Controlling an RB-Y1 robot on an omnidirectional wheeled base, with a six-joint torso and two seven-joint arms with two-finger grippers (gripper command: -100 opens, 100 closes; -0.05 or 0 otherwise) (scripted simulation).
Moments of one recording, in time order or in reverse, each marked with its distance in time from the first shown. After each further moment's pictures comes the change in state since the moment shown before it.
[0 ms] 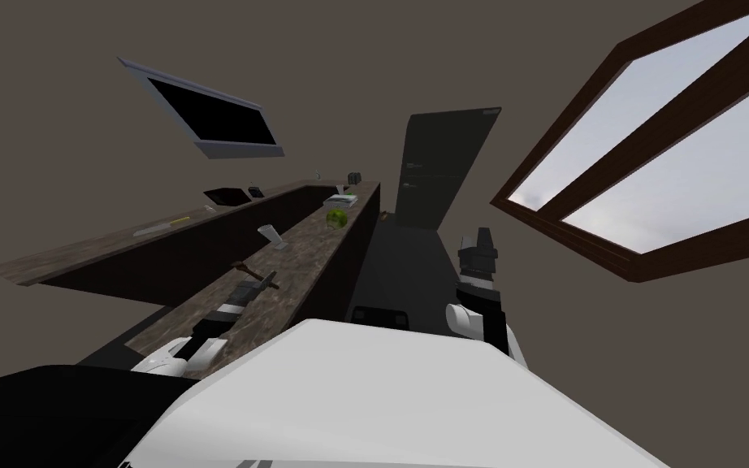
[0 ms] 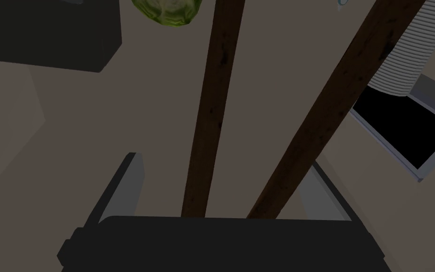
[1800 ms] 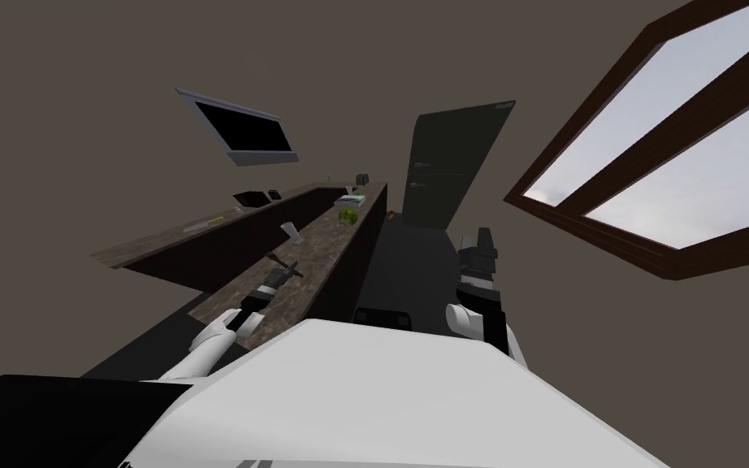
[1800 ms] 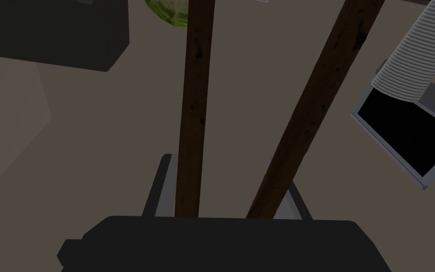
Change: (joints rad) left arm -0.114 -0.144 0.105 -0.148 -0.271 0.194 0.063; right arm 0.000 0.000 0.000 0.000 0.000 0.000 0.000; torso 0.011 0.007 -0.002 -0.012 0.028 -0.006
